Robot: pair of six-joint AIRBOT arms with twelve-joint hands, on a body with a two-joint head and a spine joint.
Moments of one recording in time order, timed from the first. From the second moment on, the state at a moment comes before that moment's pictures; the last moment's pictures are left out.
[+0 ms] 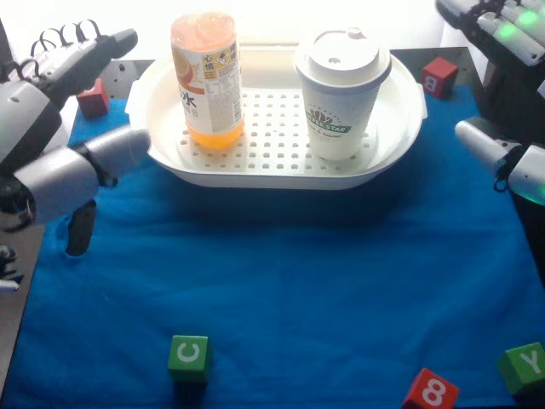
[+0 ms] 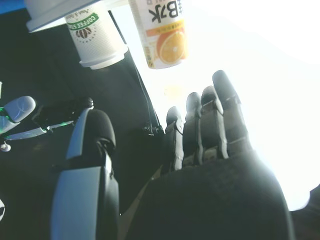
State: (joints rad) left arm 1.05 -0.94 1.01 -0.33 -1.28 0.97; right arm -0.94 -0.89 0.94 0.21 1.15 -1.12
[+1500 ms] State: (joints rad) left arm 0.67 -1.31 1.50 -0.44 -0.70 0.83; right arm -0.95 -0.91 0.95 0.20 1.15 -1.12
